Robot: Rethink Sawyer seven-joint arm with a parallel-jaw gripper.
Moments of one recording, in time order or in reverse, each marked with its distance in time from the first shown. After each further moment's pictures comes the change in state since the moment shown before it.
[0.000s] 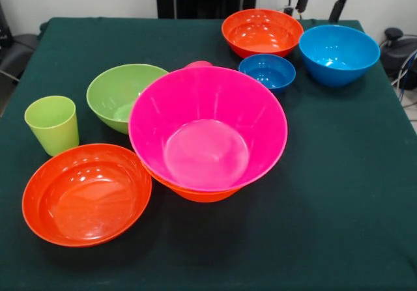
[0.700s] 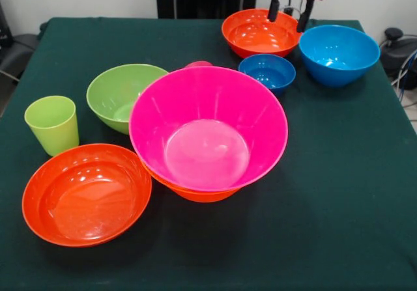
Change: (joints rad) arm -0.058 0.009 0.005 0.177 0.040 -0.213 0.008
